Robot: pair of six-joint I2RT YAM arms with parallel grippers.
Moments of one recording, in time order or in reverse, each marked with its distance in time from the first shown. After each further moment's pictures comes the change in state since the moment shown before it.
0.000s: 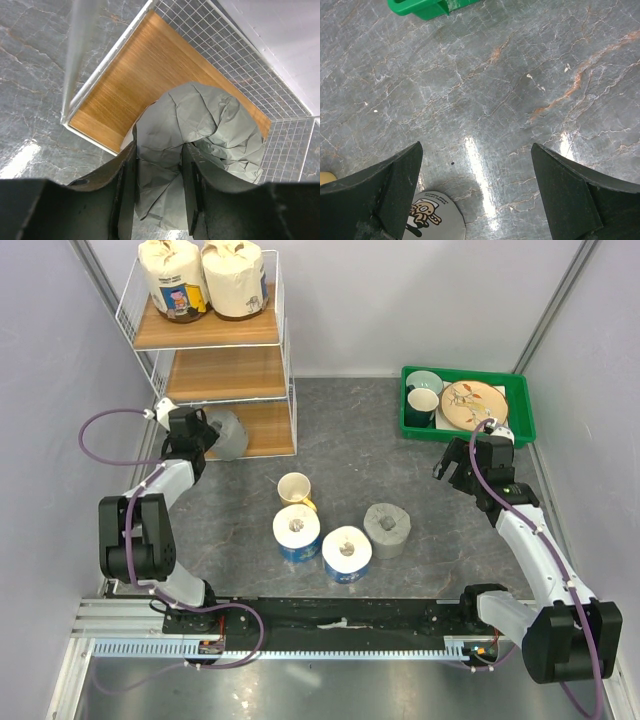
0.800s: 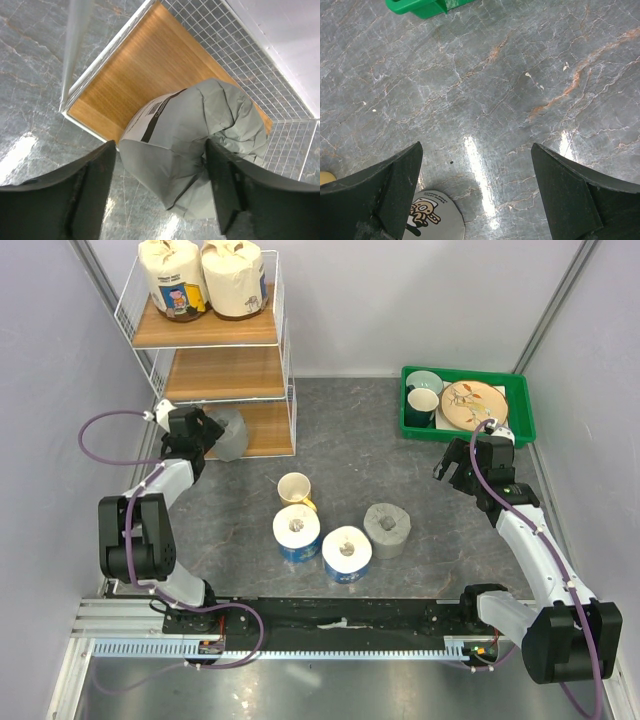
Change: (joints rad) left arm 0.001 0.016 0.022 -0.031 0.005 -0.025; right arm -0.003 -0.003 0.000 -0.007 0.000 0.000
